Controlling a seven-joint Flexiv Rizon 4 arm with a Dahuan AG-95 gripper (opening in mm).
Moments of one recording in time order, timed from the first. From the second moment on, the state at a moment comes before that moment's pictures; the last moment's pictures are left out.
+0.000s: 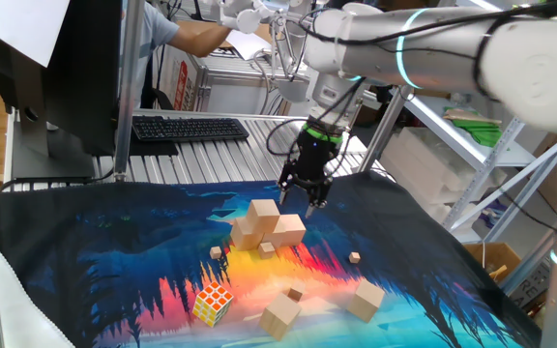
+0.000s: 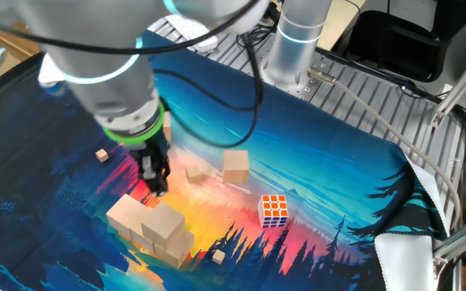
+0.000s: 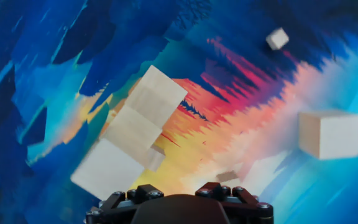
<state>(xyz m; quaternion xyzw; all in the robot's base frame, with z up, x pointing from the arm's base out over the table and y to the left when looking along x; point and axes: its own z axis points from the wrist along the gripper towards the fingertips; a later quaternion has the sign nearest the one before) 0.611 -0.024 0.162 -0.43 -0.90 0.00 0.09</state>
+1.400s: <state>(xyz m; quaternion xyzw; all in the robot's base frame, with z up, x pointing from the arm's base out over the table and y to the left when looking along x) 0.611 -0.025 0.163 -0.38 -0.92 -0.02 0.06</state>
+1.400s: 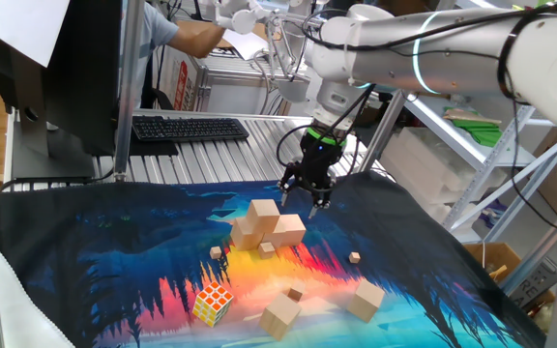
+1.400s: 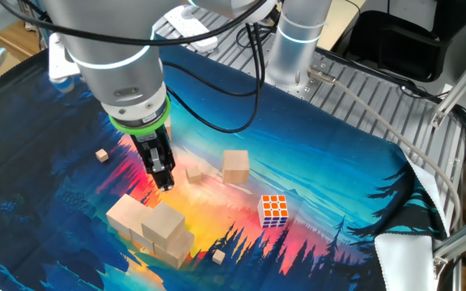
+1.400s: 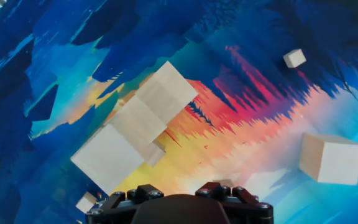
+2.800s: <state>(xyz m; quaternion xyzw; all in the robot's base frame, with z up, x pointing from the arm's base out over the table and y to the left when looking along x) 0.607 -0.034 0.186 -0.40 -0.91 0.01 0.01</state>
